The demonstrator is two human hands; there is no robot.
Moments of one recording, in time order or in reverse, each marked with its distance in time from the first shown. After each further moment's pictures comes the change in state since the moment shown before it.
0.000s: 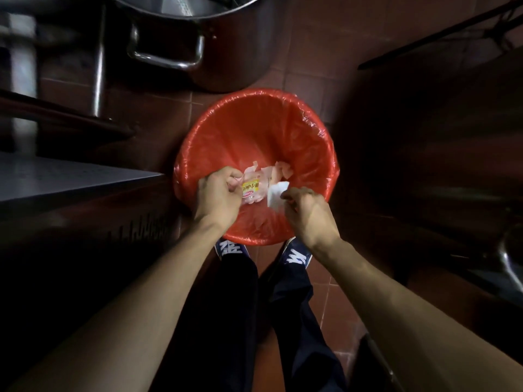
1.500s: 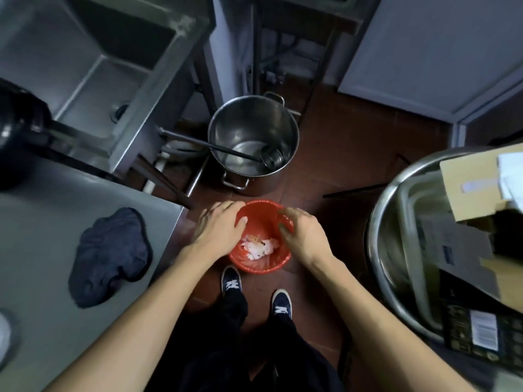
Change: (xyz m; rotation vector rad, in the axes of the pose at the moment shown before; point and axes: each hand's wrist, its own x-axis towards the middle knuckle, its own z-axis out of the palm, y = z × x) left_hand -0.283 0.235 -0.290 0.412 0.120 0.269; right_hand -0.269 -0.224 -0.302 -0.110 0.227 -0.427
